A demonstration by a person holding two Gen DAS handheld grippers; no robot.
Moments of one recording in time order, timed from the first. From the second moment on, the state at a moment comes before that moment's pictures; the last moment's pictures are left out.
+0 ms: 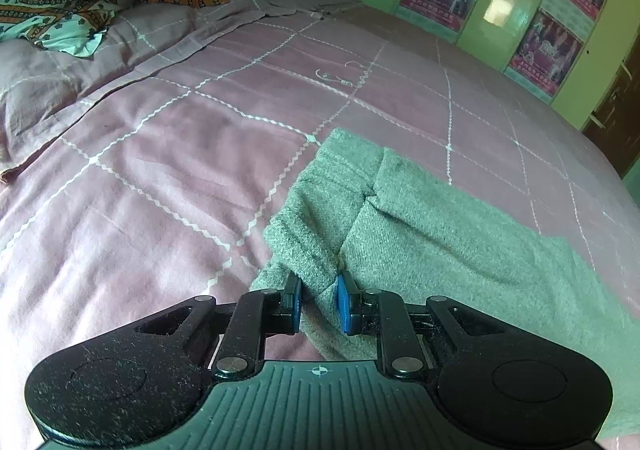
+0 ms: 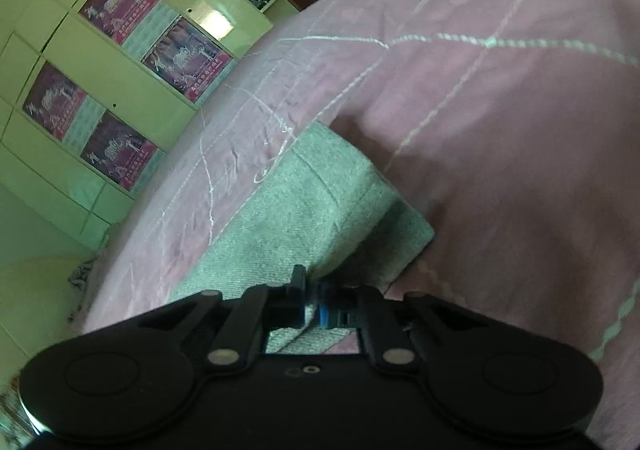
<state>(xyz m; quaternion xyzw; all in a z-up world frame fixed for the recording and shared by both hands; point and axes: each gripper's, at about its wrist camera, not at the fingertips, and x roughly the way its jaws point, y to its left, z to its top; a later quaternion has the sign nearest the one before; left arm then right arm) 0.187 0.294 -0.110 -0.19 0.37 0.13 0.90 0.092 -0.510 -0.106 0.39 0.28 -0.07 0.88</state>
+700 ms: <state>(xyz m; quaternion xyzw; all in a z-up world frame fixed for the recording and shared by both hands) 0.176 0.300 -0.109 -0.18 0.38 0.11 0.90 0.111 -0.505 -0.094 0.28 0.33 -0.12 0.89</state>
